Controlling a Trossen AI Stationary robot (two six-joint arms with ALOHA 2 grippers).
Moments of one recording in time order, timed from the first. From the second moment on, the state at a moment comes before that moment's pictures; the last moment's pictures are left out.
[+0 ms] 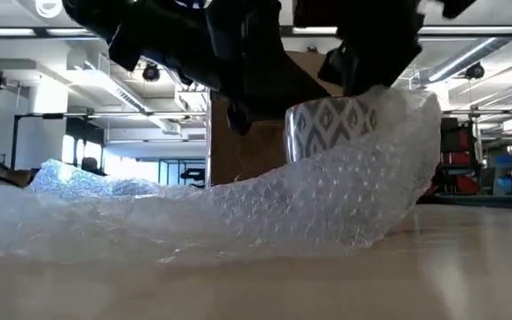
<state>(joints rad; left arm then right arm) -0.24 1.83 0.98 0.42 -0.14 -0.30 0.29 1.89 1.37 -0.78 0.05 0.23</state>
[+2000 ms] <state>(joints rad) -0.25 1.45 1.01 -0.35 -0.06 -0.44 0.36 1.27 0.87 -0.71 0.32 0.54</state>
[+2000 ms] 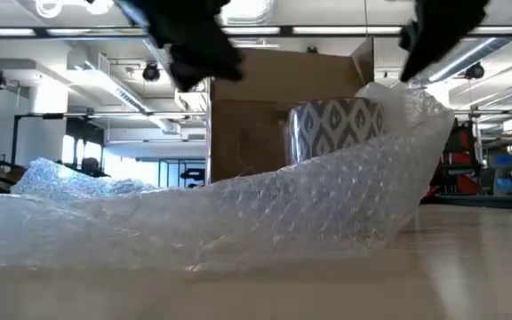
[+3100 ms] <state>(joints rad) -0.43 1.75 0.93 -0.58 0.14 -0.72 0.37 1.60 0.65 -0.19 0.54 0.56</state>
